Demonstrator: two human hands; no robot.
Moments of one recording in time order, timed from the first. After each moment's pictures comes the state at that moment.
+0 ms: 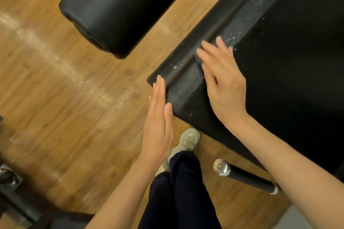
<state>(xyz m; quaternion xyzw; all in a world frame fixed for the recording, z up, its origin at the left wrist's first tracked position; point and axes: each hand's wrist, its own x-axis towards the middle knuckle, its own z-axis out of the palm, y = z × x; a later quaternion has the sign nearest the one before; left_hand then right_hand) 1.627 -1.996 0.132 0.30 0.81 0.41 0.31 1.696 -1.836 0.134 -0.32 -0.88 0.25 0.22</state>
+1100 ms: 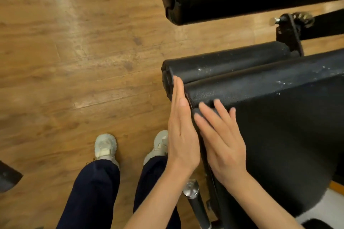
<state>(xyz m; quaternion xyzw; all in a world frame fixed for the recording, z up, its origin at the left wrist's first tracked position) 1.679 -1.956 0.135 -0.12 0.62 0.73 0.26 1.745 -1.864 0.132 0.01 -0.97 0.22 0.08</state>
